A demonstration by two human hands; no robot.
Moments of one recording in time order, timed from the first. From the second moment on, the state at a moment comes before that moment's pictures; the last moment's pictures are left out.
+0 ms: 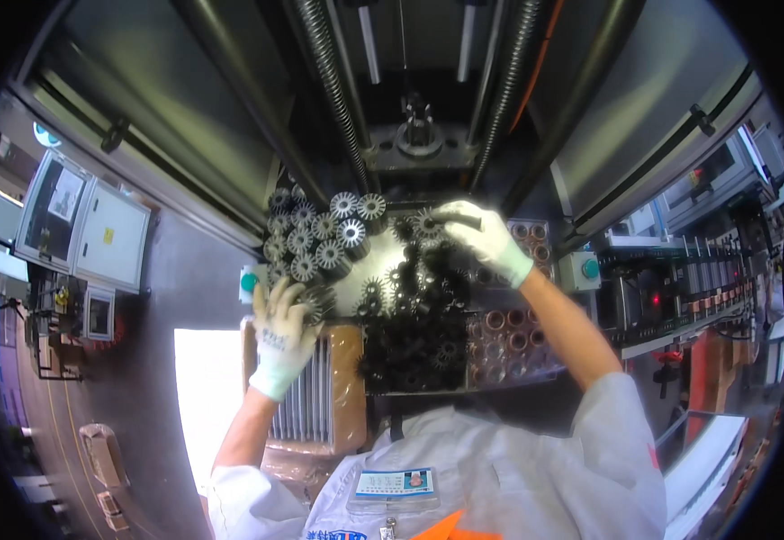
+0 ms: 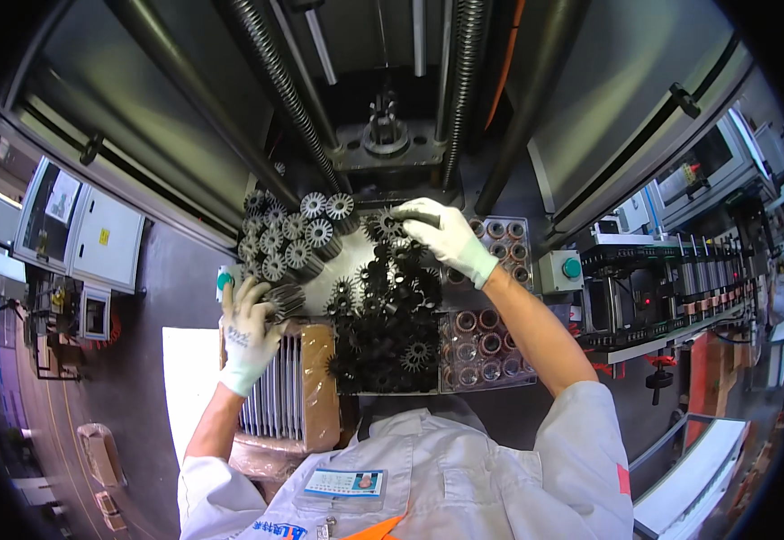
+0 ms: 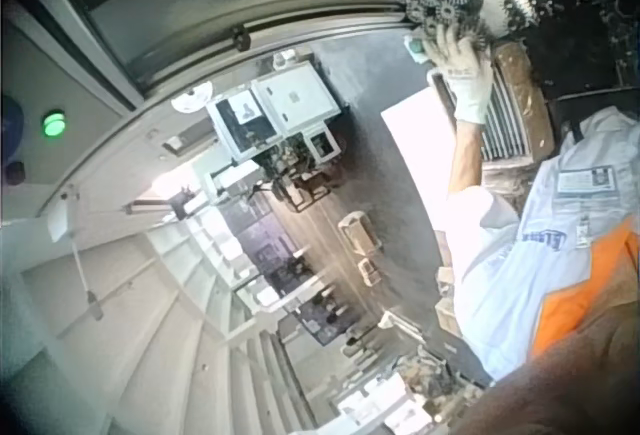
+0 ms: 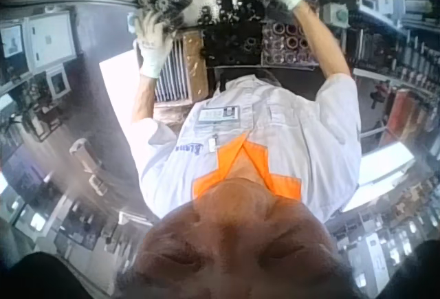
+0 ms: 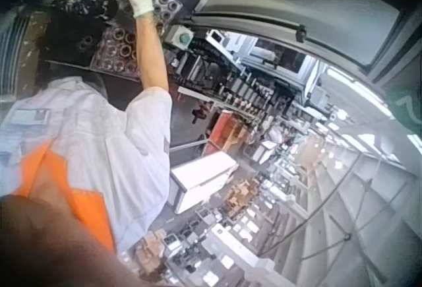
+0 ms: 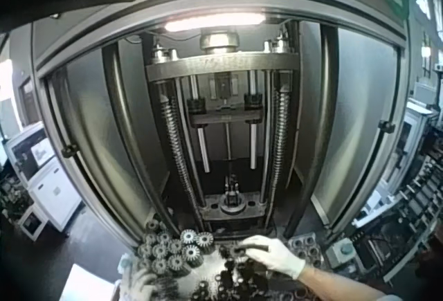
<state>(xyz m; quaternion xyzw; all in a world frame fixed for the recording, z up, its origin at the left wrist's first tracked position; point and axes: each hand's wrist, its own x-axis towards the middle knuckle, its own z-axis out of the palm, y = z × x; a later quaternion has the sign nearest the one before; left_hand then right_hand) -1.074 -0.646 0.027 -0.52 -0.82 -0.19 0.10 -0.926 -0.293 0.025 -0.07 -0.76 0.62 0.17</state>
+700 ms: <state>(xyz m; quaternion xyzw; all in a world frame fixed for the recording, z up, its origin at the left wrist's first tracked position) -1.109 -0.478 0.086 -0.48 -0.73 -0.48 0.08 -1.060 -0.220 0.058 -0.30 -0.79 0.41 0.33</state>
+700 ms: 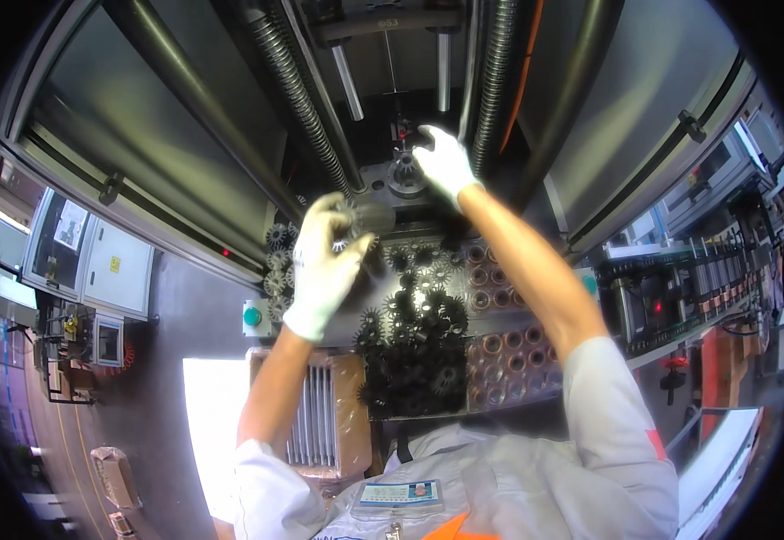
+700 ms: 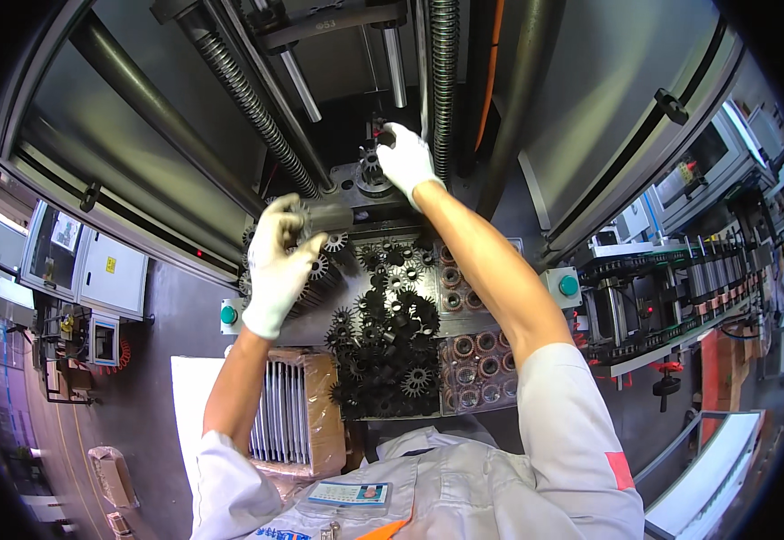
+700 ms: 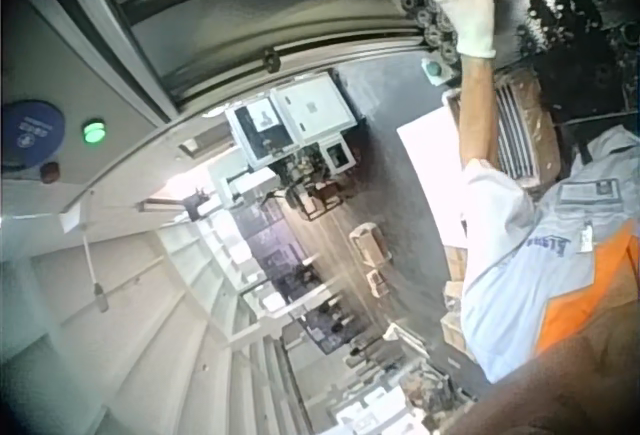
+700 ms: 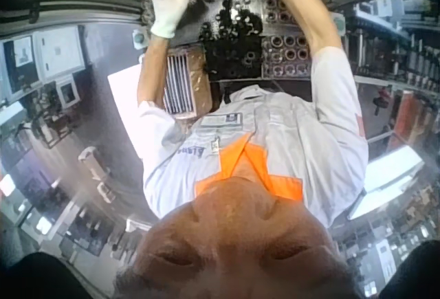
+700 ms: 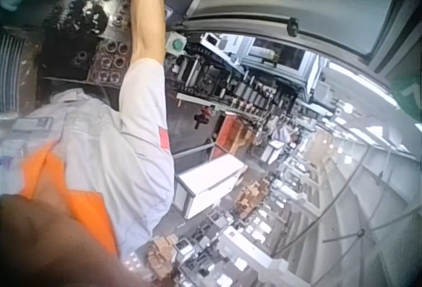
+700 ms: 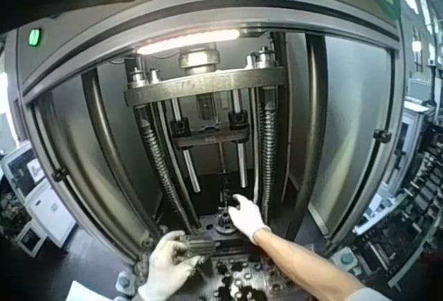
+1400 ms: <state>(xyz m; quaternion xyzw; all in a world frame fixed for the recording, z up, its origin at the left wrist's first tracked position) -1.175 -0.325 0.136 -0.63 -0.73 -0.26 0.04 -0.870 -0.302 -0.029 -0.17 -0.84 0.50 0.16</state>
